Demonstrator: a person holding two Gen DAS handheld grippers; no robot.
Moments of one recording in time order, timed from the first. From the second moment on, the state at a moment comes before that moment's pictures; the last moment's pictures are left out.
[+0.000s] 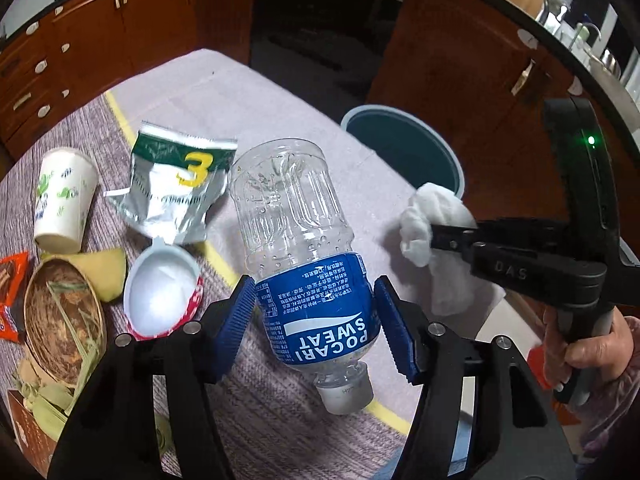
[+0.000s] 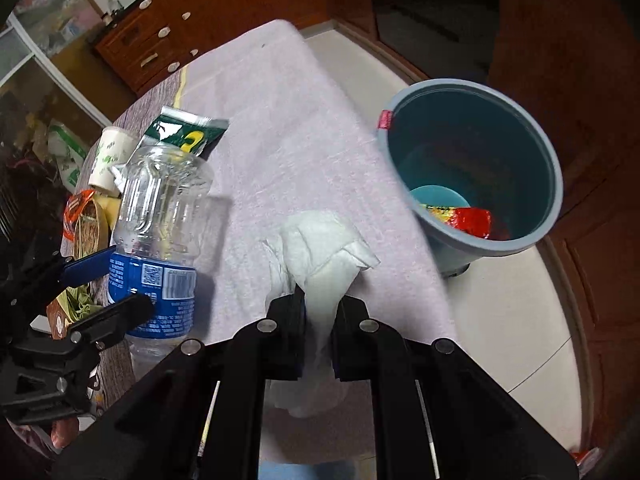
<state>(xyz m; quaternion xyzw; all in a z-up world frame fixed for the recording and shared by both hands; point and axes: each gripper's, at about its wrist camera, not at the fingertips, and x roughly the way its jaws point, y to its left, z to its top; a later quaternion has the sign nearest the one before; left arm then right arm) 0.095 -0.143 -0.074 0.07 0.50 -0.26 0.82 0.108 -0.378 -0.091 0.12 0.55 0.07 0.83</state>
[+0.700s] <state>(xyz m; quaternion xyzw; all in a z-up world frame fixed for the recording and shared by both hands) 0.159 -0.278 -0.036 0.10 0.46 -0.34 0.81 0.182 -0.520 -0.058 0.15 0.51 -0.01 0.85</state>
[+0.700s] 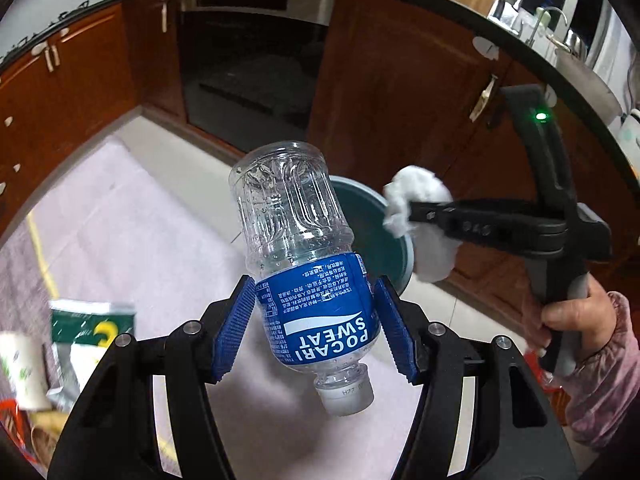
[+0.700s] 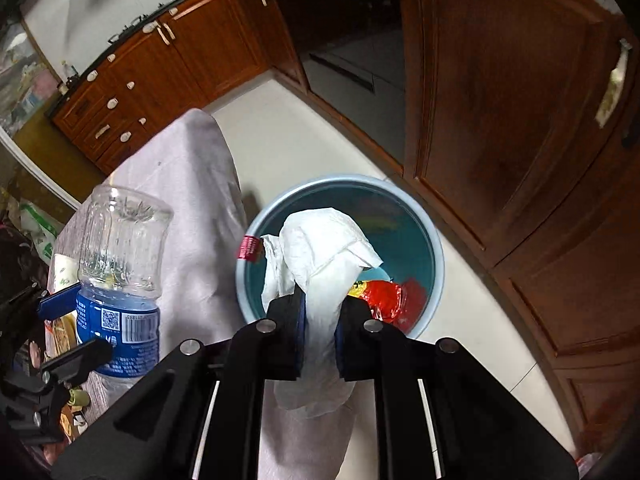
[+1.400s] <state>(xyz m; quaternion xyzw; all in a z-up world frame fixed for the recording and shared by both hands) 0.209 -0.339 -0.090 0.11 0.50 -0.37 0.77 0.211 -0.553 -0.084 0.17 0.52 -0.05 0.83</state>
